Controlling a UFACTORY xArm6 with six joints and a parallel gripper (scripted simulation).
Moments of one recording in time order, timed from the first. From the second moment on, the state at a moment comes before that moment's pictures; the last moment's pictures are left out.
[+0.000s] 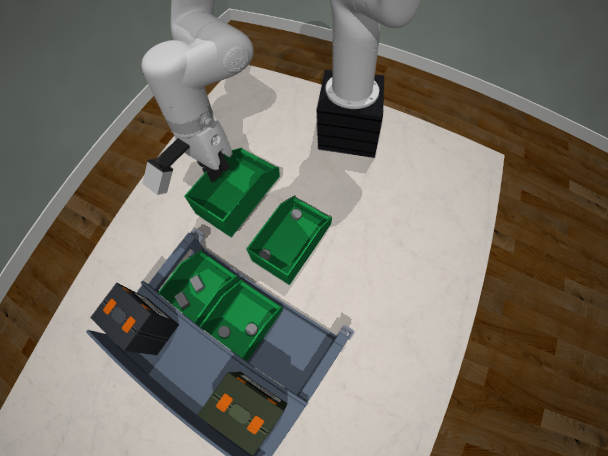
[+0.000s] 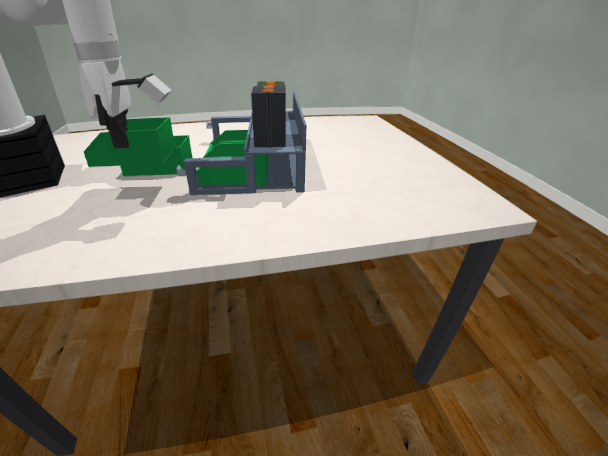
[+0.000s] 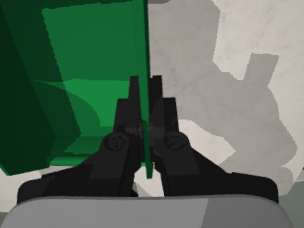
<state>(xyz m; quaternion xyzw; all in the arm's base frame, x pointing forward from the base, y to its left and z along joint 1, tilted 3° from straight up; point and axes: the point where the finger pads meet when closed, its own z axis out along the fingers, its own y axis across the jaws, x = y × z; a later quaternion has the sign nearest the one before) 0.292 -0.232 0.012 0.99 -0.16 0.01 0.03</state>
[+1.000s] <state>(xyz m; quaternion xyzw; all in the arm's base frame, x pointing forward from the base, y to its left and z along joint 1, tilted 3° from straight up) 0.292 -0.234 -0.017 0.99 -0.16 0.01 0.03</state>
